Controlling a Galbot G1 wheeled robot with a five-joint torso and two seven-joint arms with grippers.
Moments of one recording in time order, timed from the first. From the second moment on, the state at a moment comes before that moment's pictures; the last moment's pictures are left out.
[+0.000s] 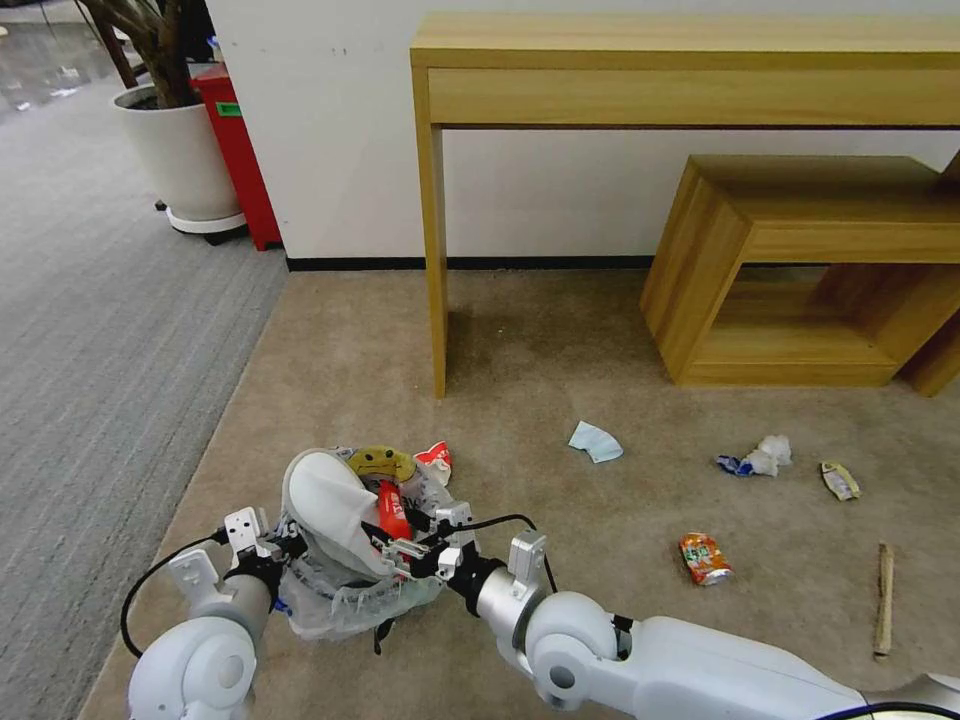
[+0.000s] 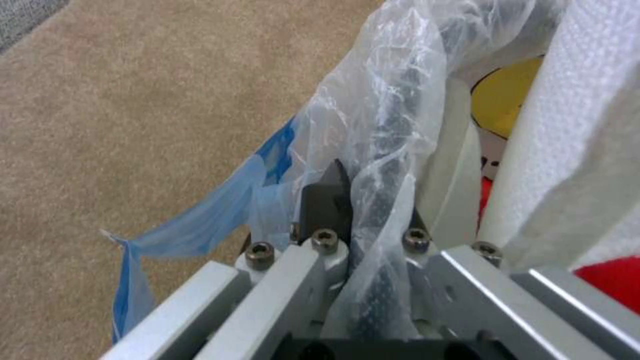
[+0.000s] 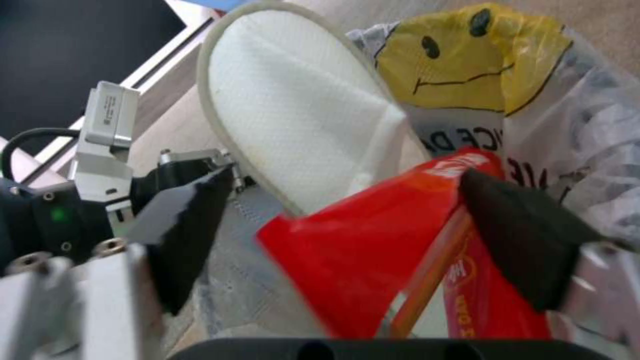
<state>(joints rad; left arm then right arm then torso) 1.53 -1.32 -0.64 -2.12 -0.75 0.54 -0.35 -0.64 0.95 -0.80 1.89 1.15 0.13 0.28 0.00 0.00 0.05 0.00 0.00</state>
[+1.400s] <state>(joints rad) 1.52 -1.31 -0.64 -2.11 -0.75 0.54 -0.35 -0.76 0.86 -0.33 1.91 1.11 0.04 0.38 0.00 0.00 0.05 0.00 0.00</state>
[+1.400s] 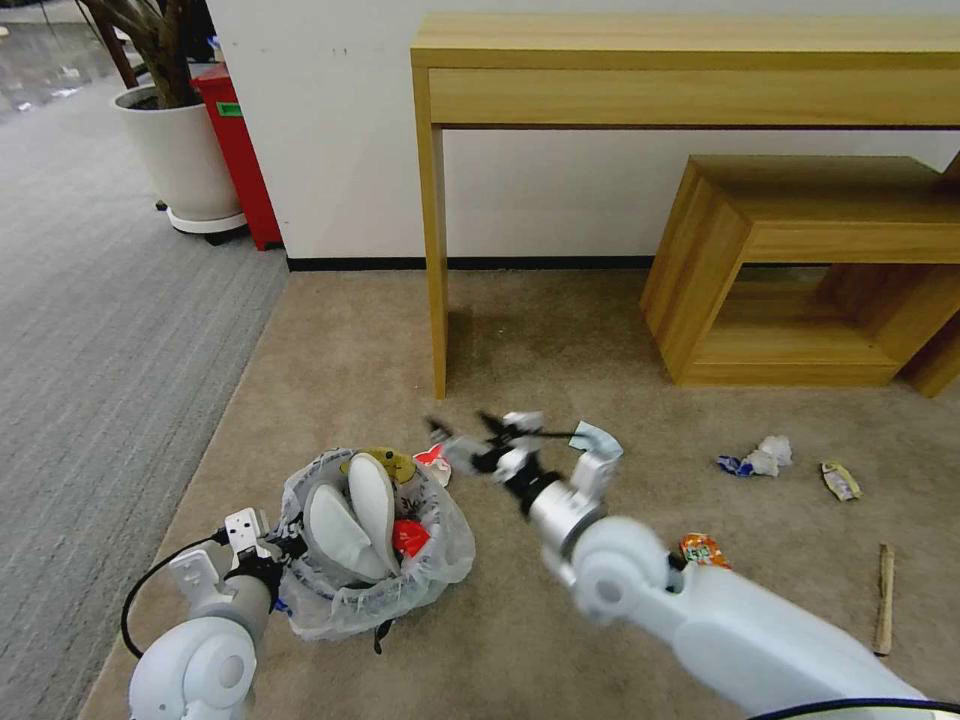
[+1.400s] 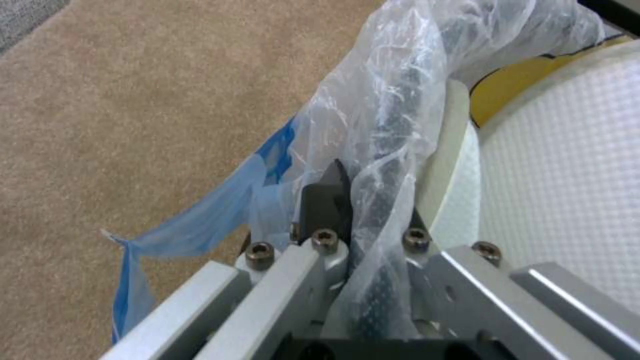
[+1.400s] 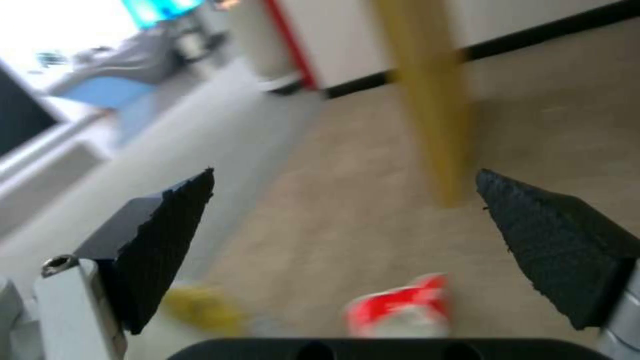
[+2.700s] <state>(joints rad) 1.53 -1.31 -0.64 -2.10 -0.75 0.53 -0.34 -1.26 0.93 0.21 1.74 1.15 -0.01 0.85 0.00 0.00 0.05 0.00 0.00</state>
